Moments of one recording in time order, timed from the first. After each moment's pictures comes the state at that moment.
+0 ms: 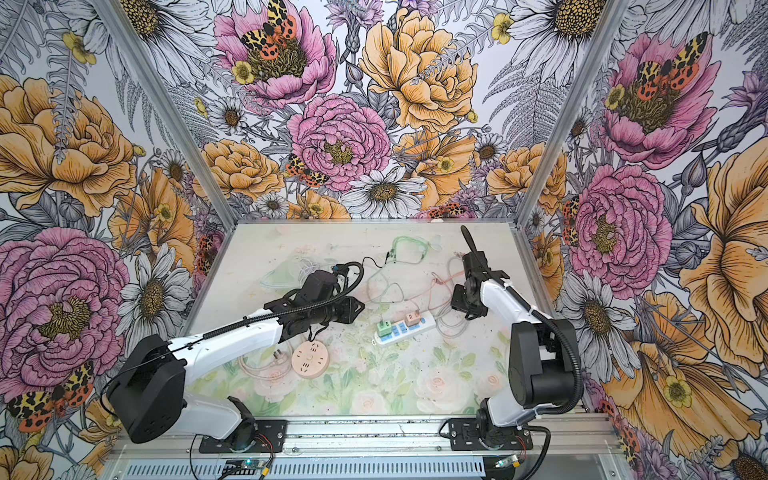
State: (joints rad) left arm -0.71 1.42 0.88 -0.19 0.11 -0.53; right arm 0.06 1.53 1.00 -0.72 -0.04 0.39
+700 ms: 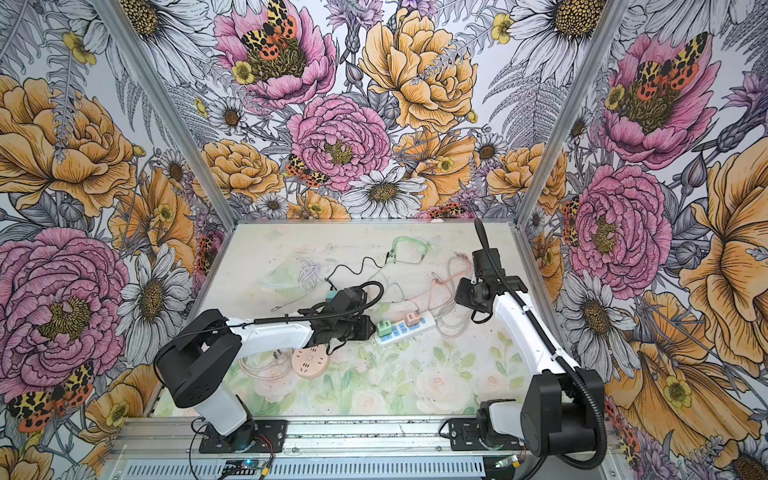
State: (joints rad) left arm -0.82 1.68 0.85 -0.07 0.10 -0.73; right arm 0.07 1.29 1.00 -0.79 -0.07 0.40
